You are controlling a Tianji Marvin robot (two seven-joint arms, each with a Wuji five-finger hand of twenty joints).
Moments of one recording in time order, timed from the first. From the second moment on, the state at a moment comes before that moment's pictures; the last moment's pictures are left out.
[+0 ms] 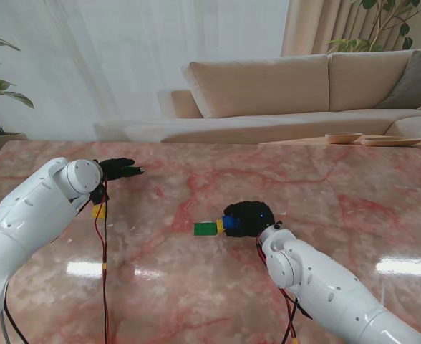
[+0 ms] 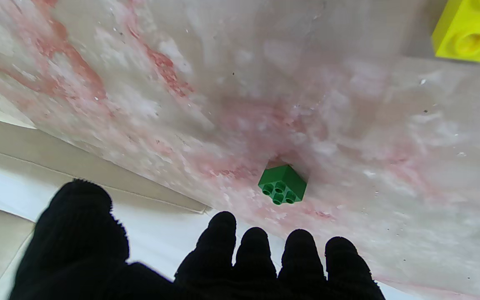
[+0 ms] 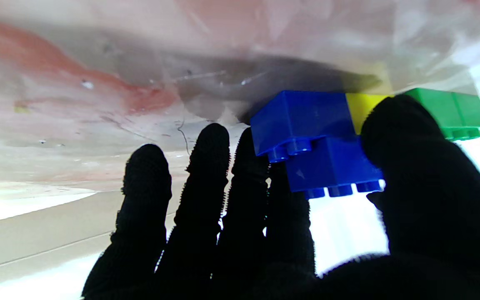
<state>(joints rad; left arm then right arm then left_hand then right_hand) 0.78 -1.12 -0.83 -0.78 0.37 0.15 -0.34 -1.17 -1.14 0.72 -1.09 -0.79 0.06 -0.27 0.43 -0.01 0.04 0.05 0.19 0.09 0.04 0.13 0.14 -0.03 -0.01 0.04 0.08 -0.02 0.00 0.06 -0.02 -0.06 0.03 0.20 0.43 -0.56 0.67 -0.10 0.60 -0.16 0.52 0.86 0.72 -0.20 0.65 0.76 0.68 -0.18 0.85 0.74 0.45 -0.08 1.25 0.92</state>
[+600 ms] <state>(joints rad) 0.55 -1.33 -0.62 -0.24 0.27 -0.07 -0.26 -1.17 -1.14 0.72 -1.09 -0.78 0.04 -0.25 0.42 0.01 0.04 0.05 0.18 0.09 -0.02 0.10 0.14 -0.04 -0.02 0.03 0.08 -0.04 0.00 0.03 -0.01 -0.07 0.03 0.15 0.43 -0.56 0.67 -0.10 0.60 -0.16 0.52 0.86 0.73 -0.21 0.63 0.76 0.70 -0.18 0.86 0.75 0.45 -0.08 1.25 0.92</state>
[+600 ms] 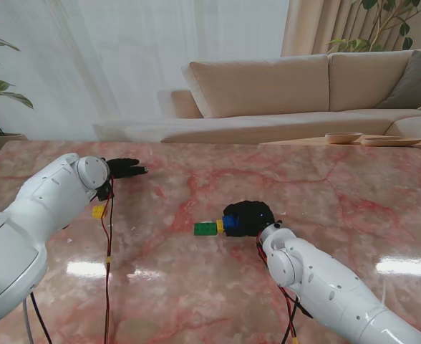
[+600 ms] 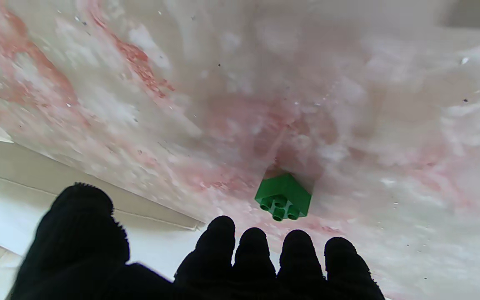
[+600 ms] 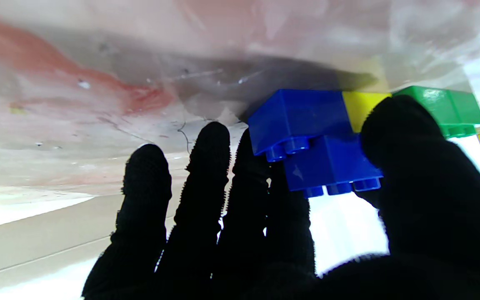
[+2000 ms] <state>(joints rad) 0.69 -1.21 -0.66 -0.55 0.28 -0.06 -0.29 -1.19 -1.13 0.74 -1.14 -0.78 0.05 -0.20 0.41 0.03 0.03 0.05 0.25 0.17 0.09 0.23 0.14 0.09 0.14 0.32 0.01 0.04 0.00 0.43 -0.03 -0.06 0.14 0.48 0.43 -0.56 0.68 -0.10 0.62 -0.16 0.52 0.86 0.73 -0.21 0.63 0.76 0.70 -0.18 0.86 0.75 0.45 -0.08 1.26 0.92</state>
